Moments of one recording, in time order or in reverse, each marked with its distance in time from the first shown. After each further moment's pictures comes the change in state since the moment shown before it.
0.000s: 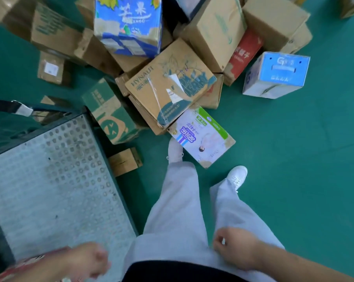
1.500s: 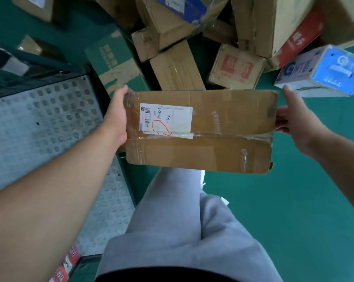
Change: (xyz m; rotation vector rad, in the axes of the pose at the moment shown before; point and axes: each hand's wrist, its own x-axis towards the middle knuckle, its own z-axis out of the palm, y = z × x) left_hand 0.072 0.091 -0.278 -1.525 0.384 0.360; right_hand 0.099 -0.152 -0.271 0.727 0.572 0.057
